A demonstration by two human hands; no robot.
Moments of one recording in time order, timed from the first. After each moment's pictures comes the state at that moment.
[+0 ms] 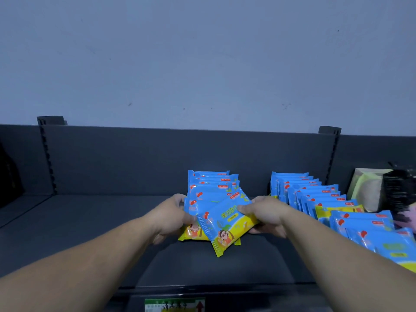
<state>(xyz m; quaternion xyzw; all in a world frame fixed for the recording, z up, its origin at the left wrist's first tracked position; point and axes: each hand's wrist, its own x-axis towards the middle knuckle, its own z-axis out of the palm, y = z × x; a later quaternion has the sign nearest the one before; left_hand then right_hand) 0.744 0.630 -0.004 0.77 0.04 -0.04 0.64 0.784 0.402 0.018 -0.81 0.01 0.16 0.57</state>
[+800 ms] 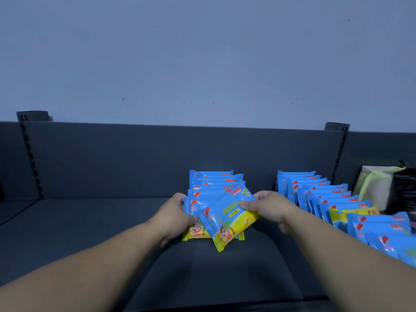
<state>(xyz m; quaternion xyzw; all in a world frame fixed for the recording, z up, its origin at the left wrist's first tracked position) 0.784 0.648 -0.024 0.83 0.05 0.02 0.55 0.815 0.415 0.011 -0.83 -0.01 0.08 0.55</state>
